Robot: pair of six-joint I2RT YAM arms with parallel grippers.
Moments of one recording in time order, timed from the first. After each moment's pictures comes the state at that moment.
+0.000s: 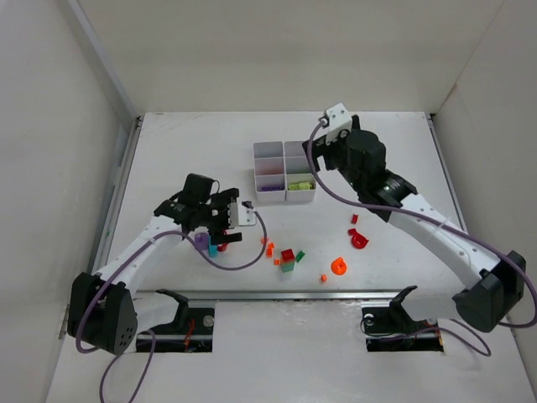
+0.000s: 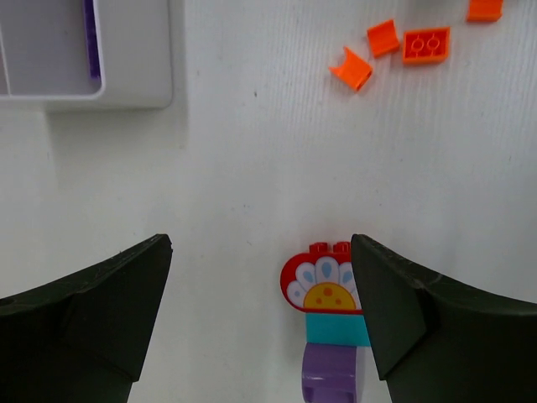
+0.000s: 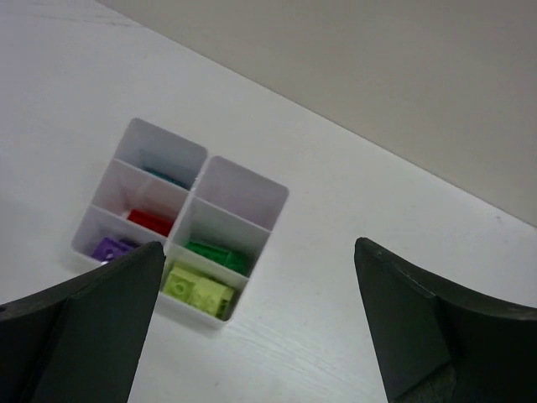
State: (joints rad) left arm -0.36 1.16 0.78 -0.58 0.49 1.10; right arm 0.64 1.32 1.21 -0.07 0.28 -0.20
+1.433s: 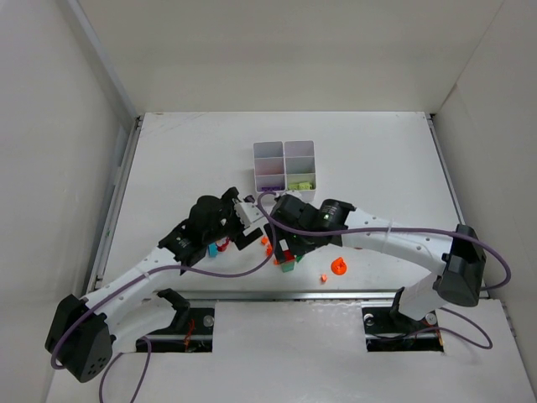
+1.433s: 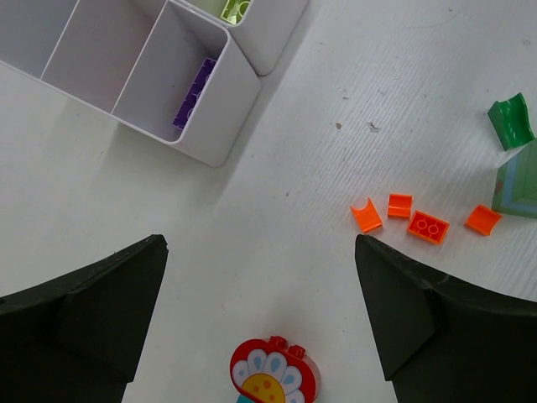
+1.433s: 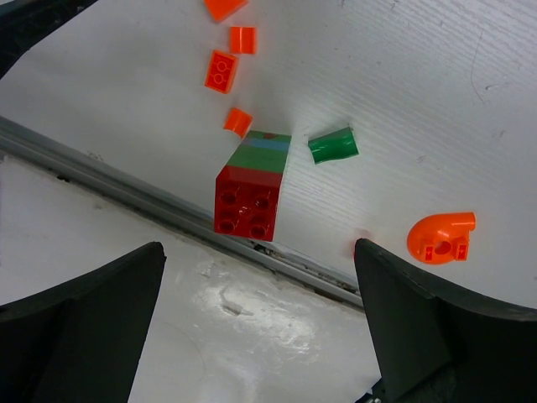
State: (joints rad) left arm -0.62 0.94 0.53 -0.06 0.19 0.47; right arm 1.09 1.52 1.28 -0.90 0.19 0.65
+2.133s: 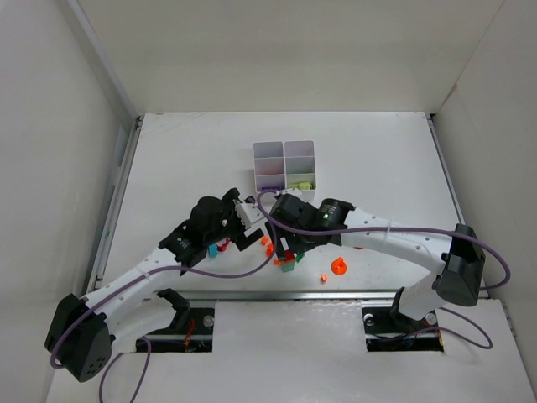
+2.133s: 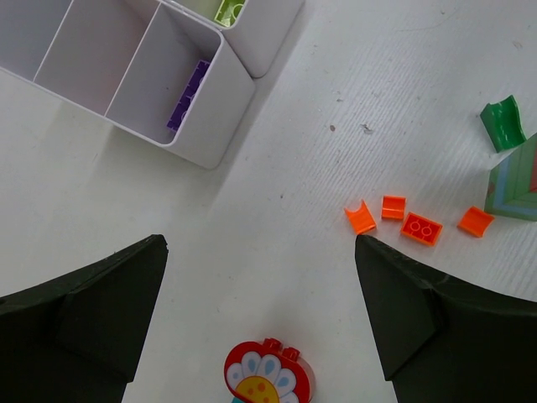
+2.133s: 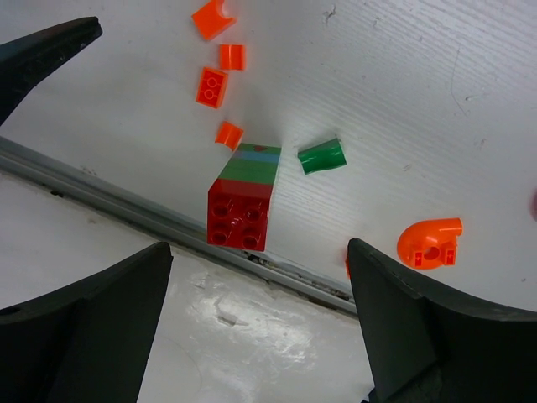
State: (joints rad) left arm -0.63 0.94 0.53 -0.06 0.19 0.46; right arm 1.09 1.53 1.29 -0.91 0.23 0.65
